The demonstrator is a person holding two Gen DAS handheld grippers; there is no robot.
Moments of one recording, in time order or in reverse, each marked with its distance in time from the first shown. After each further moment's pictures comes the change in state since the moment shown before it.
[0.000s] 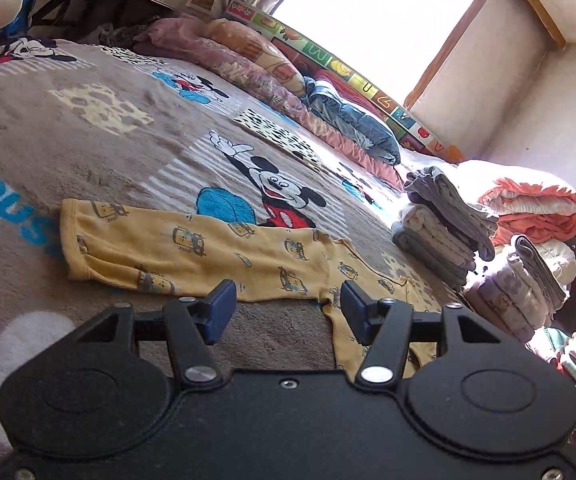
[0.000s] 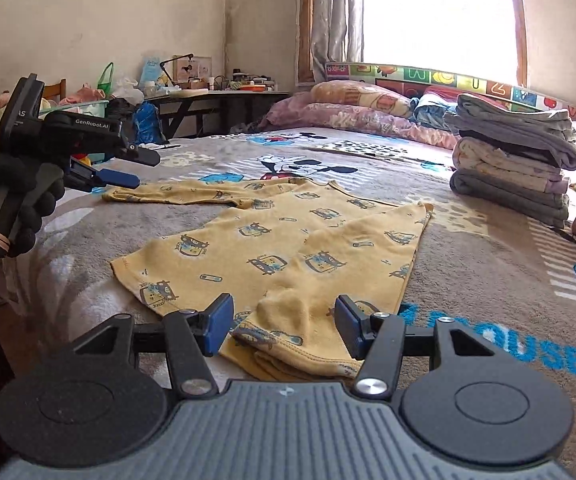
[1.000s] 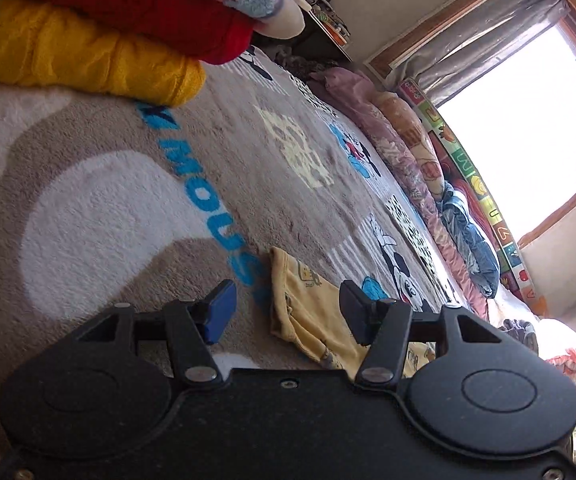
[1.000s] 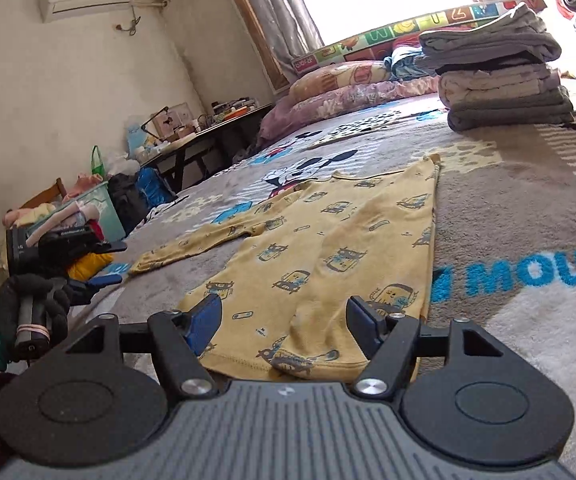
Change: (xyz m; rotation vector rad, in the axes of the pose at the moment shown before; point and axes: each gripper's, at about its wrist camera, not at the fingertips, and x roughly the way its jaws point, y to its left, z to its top) left arm -0.043 0.096 0.012 -0.479 -0.177 0.288; right arm 0.002 -0.041 -0.003 0.450 -0.049 0.125
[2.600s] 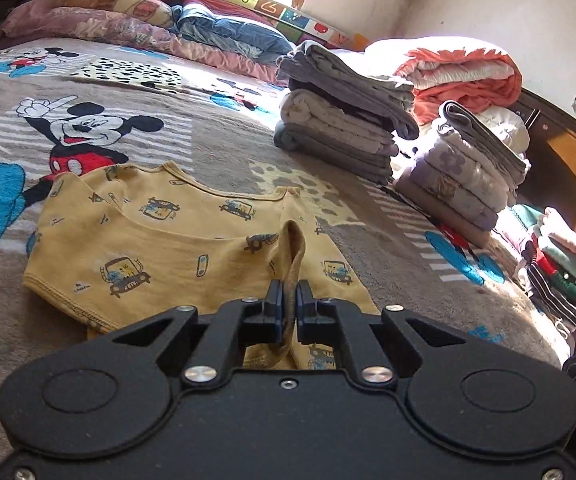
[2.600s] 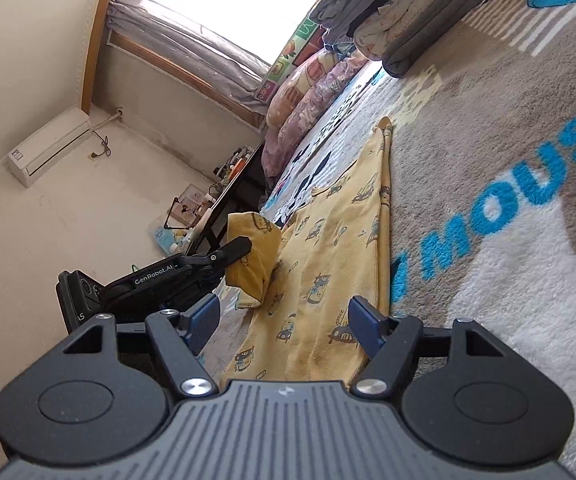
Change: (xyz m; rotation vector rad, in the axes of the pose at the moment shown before) left arm 0.079 -0.208 -0.195 0.811 0.450 -0.428; right arm 0.011 -0.089 -0.001 0.491 -0.073 0.217
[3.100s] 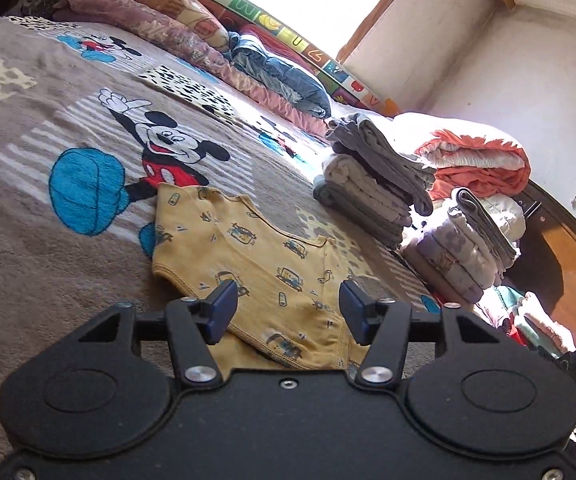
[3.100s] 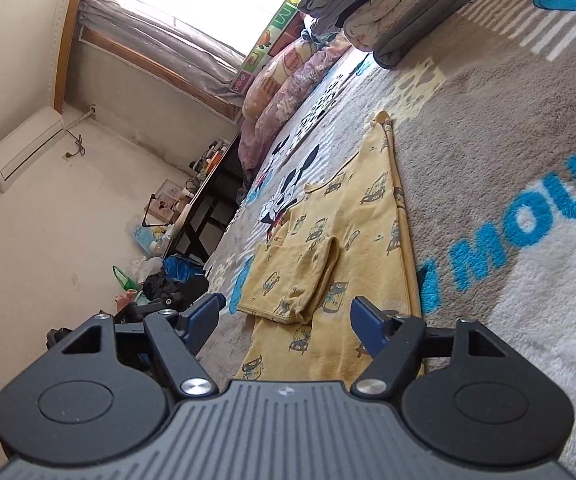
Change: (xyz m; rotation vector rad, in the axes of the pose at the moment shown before) left arm -0.086 0.067 -0.006 -0.246 -0.163 -0.011; right arm 0.024 0.029 0.015 0.068 0.035 -0.090
